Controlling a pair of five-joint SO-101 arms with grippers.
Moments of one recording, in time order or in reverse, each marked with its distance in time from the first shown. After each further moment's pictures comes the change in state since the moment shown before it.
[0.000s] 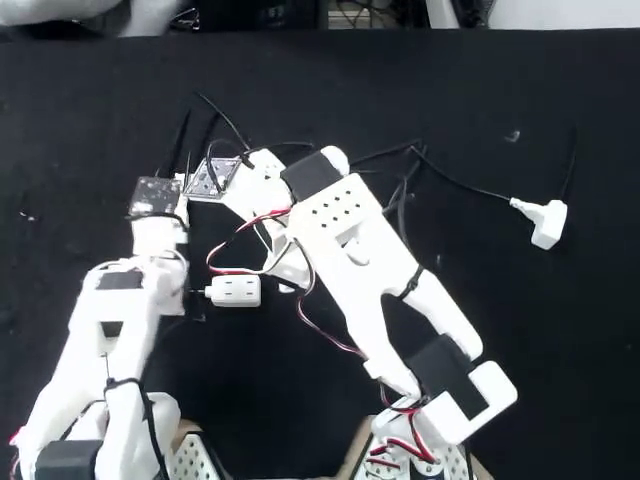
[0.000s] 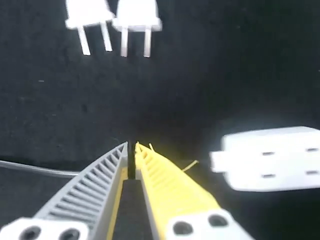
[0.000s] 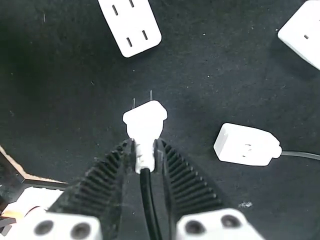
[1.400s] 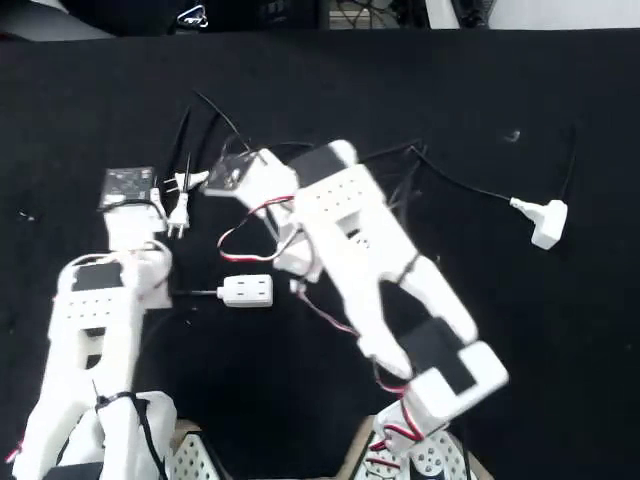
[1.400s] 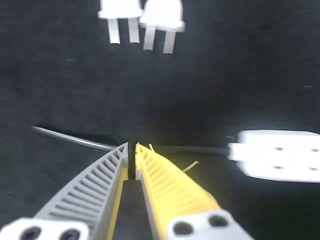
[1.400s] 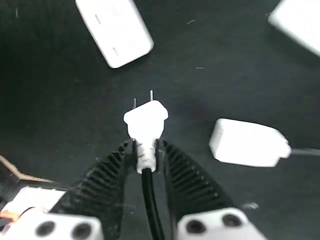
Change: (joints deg) left arm -7.7 -6.8 -6.8 13.2 0.2; right arm 2.4 6.8 0.4 -2.1 2.6
